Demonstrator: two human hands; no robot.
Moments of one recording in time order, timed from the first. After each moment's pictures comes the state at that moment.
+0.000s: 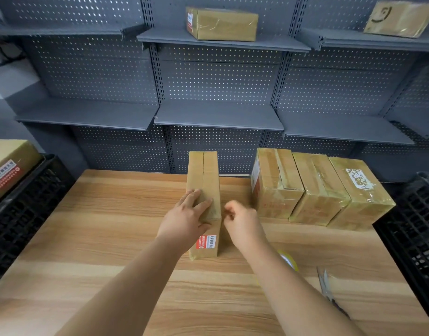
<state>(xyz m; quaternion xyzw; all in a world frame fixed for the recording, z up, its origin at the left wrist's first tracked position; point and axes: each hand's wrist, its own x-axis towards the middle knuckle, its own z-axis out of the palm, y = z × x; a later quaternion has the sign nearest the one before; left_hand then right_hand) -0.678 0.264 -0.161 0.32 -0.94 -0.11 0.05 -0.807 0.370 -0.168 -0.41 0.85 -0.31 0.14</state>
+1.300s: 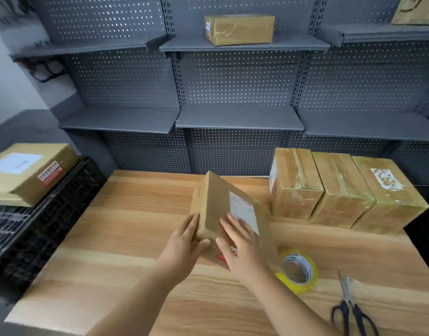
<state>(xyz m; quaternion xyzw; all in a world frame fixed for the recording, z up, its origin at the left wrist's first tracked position) -0.612 0.298 -0.188 0.38 -0.86 -0.31 0.14 -0.763 0.401 -0.215 -0.53 0.77 -0.34 0.15</state>
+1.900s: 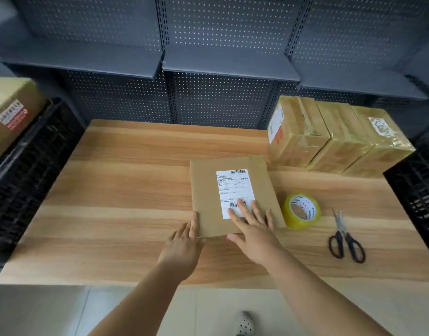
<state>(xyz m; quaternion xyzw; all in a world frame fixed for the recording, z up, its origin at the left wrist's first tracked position) -0.514 0.322 -0.292 0.35 -0.90 -0.22 -0.11 -0.701 0.437 -0.289 -0.51 0.84 0.02 0.17</state>
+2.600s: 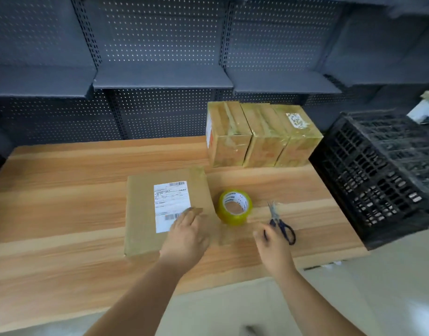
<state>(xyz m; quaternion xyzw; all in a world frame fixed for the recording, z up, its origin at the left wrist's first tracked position) -0.642 0.413 -0.261 0.20 -0.94 -0.25 0.11 -0.784 0.606 -0.278 -0.18 0.90 -0.36 0.16</state>
